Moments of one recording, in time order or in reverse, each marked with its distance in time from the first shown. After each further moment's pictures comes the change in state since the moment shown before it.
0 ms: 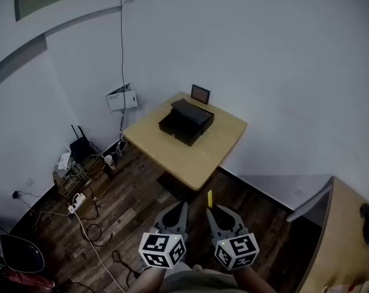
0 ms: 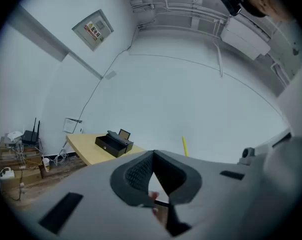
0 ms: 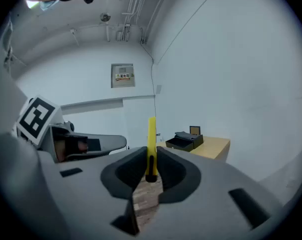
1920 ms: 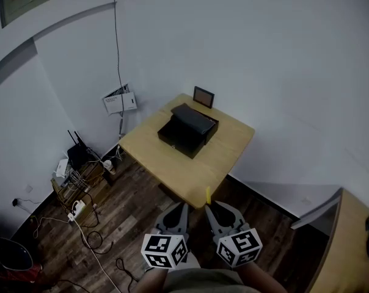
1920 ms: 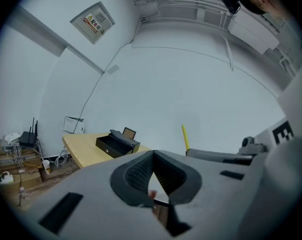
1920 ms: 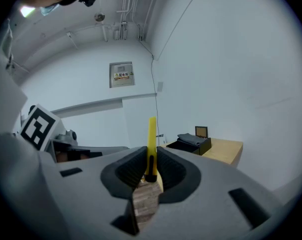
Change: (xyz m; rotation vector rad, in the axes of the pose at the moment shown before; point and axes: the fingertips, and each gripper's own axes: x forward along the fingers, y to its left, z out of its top) left arm 0.105 0.050 0.005 -0.013 0.032 0.053; right arm 0.103 -0.059 0.025 0.001 0.016 0.082
